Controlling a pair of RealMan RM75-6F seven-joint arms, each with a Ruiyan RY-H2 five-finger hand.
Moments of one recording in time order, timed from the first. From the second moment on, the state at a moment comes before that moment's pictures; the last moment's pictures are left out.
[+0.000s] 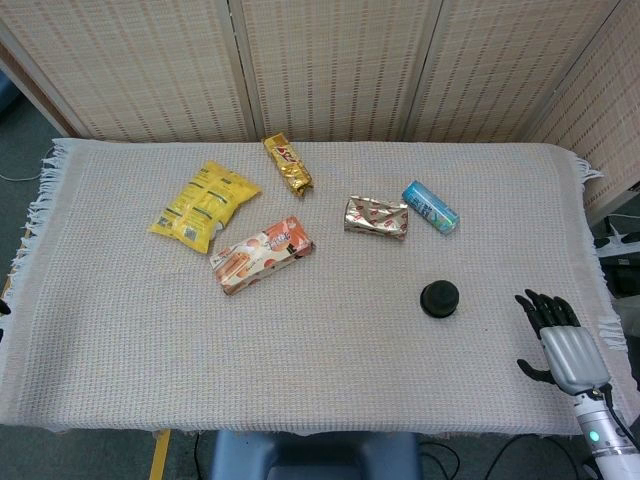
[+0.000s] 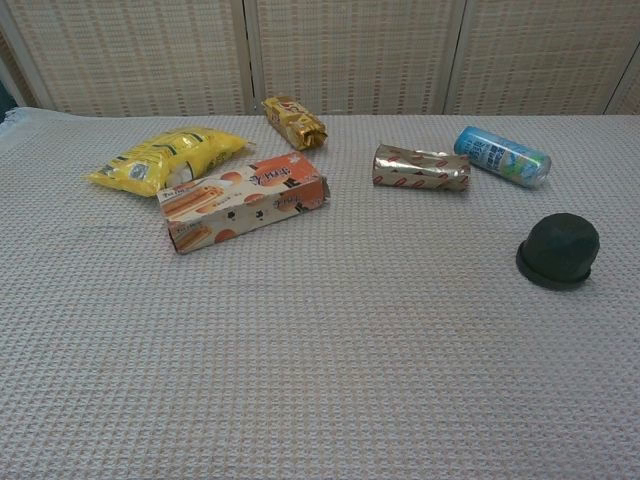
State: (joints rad) left arm -0.19 -0.70 -0.02 -1.60 1.51 1.31 -0.27; right arm 0.15 -1.05 0.00 -1.72 -1.41 1.28 -0.15
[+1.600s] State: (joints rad) left arm -0.18 -0.75 -0.02 -1.54 1.54 1.36 -0.29; right arm 0.43 -1.17 0.13 -1.61 -1.25 0.91 -0.06
